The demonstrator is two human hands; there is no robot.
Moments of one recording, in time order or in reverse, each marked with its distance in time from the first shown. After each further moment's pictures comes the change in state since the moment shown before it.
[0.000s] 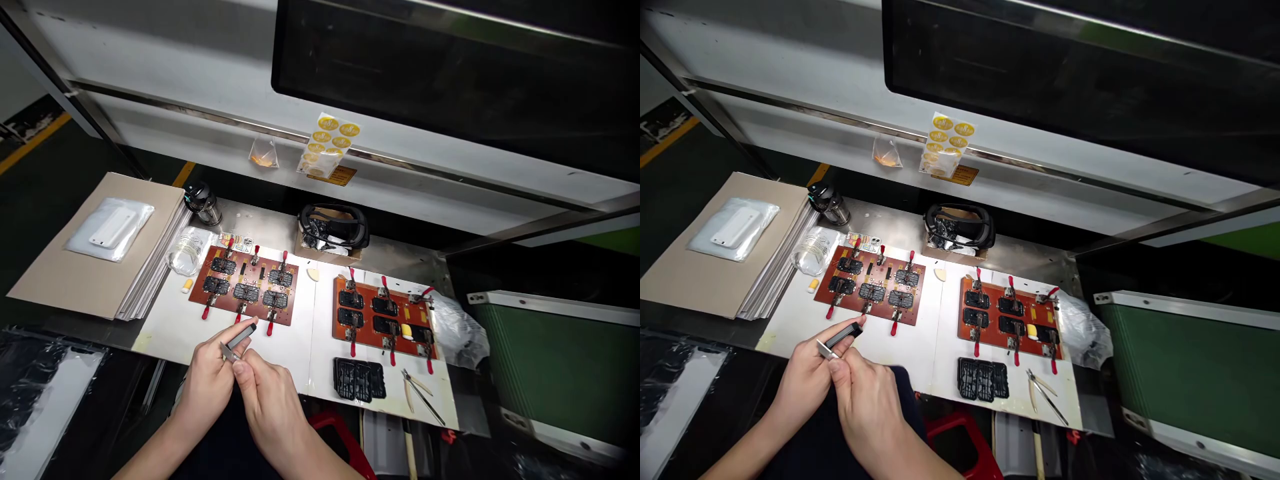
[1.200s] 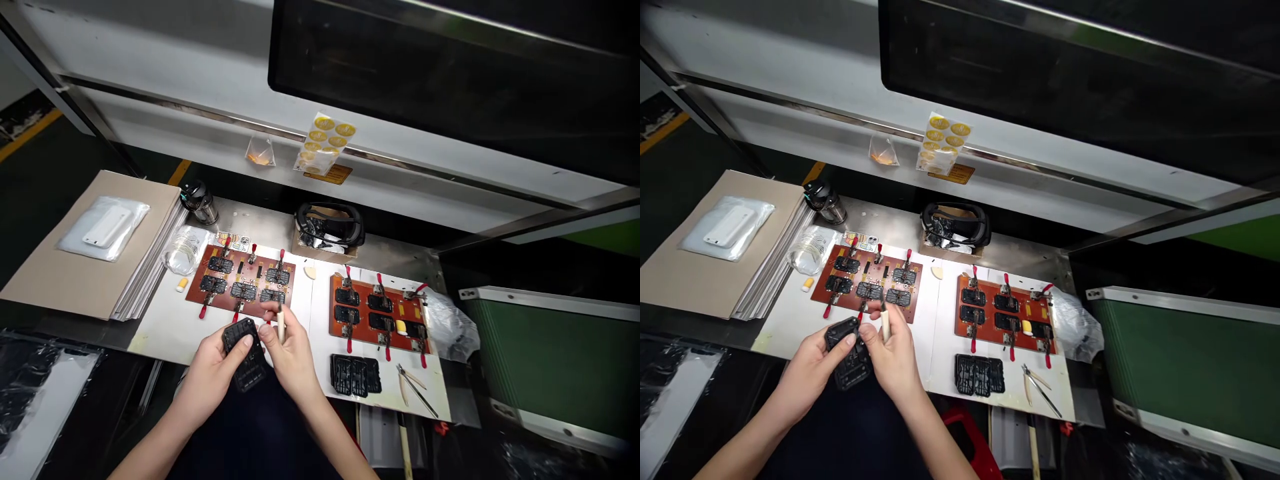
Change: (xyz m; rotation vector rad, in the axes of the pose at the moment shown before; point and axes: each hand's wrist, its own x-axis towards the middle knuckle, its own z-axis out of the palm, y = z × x) left_hand 0.004 -0.003 0.004 -0.238 -0.127 -0.102; right_hand 0.034 0.033 -0.021 0.518 0.283 -0.002
